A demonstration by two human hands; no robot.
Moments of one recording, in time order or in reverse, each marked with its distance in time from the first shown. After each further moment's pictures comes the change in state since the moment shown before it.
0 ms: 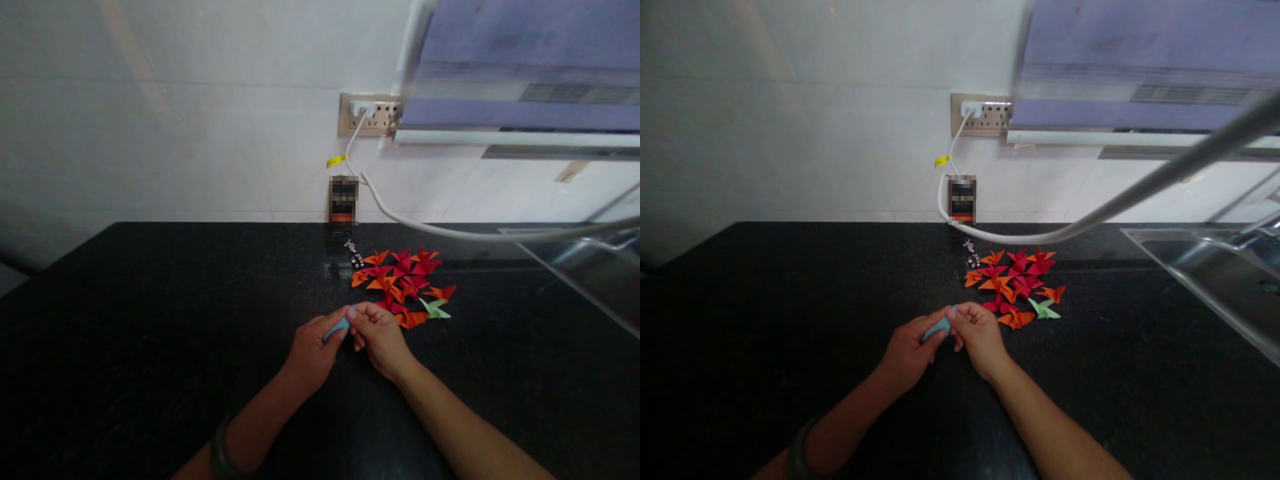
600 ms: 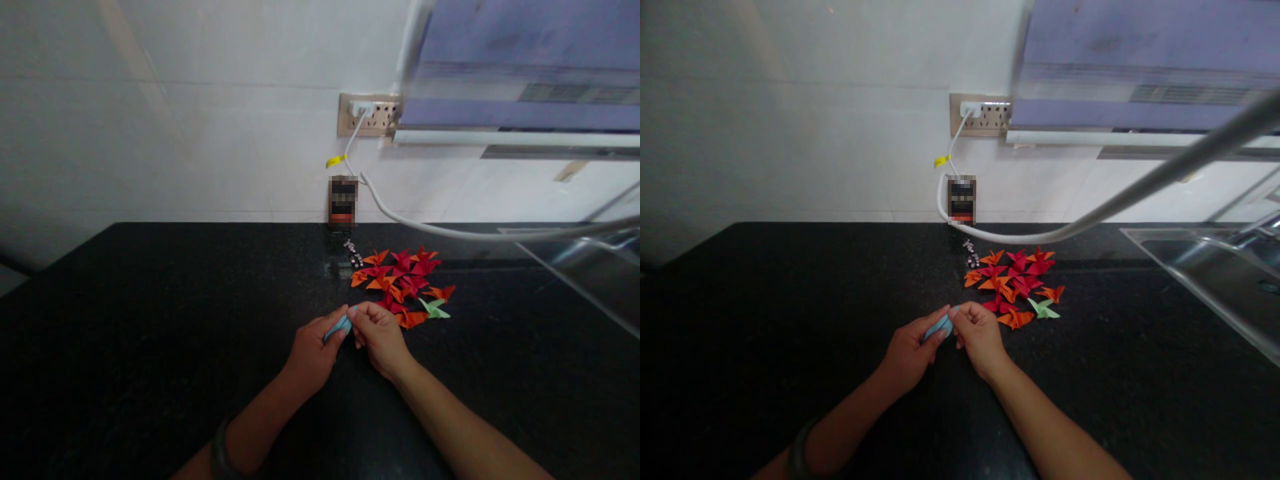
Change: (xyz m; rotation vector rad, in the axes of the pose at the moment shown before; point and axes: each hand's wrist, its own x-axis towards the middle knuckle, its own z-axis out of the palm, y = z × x) left_hand -0.001 0.003 0.001 -0.122 -0.010 -0.108; right_hand -0.001 -0.001 0.002 -0.100 0.082 -0.031
